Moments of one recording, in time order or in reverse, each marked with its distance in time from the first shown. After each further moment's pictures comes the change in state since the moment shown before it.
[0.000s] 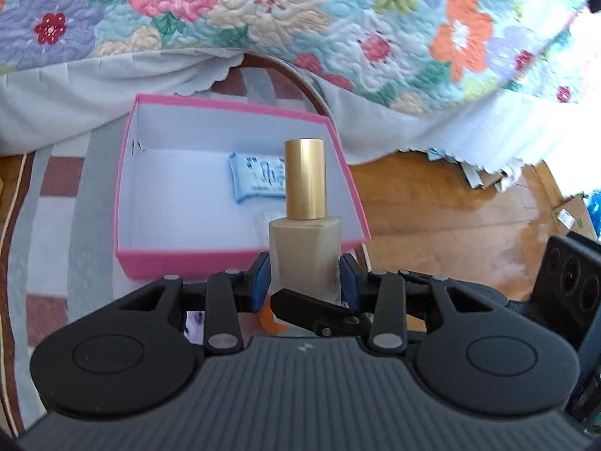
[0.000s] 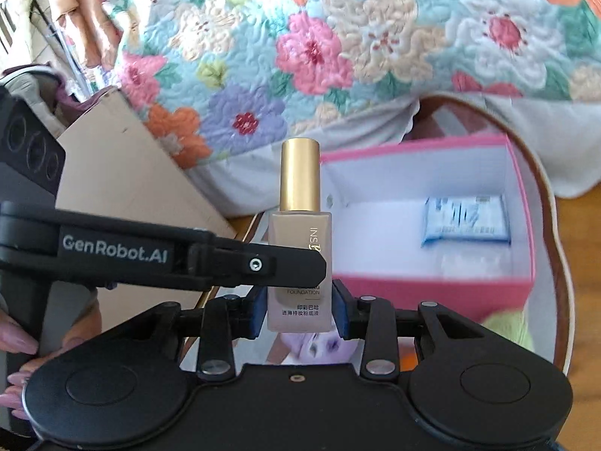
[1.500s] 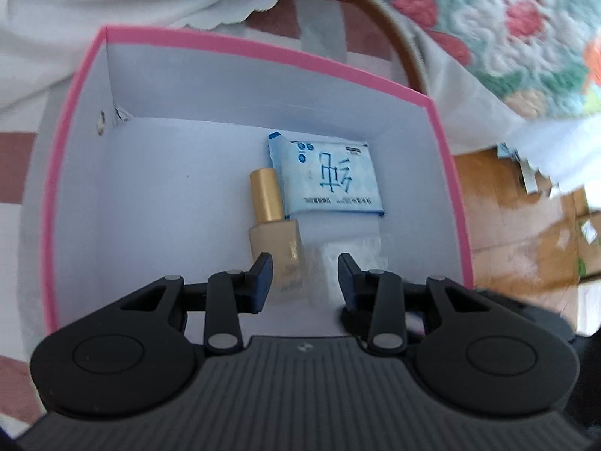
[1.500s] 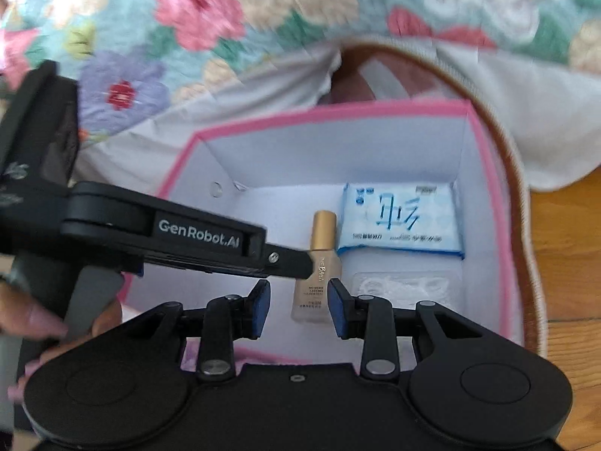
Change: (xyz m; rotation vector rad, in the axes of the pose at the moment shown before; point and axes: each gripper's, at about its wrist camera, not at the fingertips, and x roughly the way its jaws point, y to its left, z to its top) left arm 0.151 0.064 0.055 -0.094 0.191 0.024; right arm 0.089 -0.074 0.031 0.023 0.136 -0.211
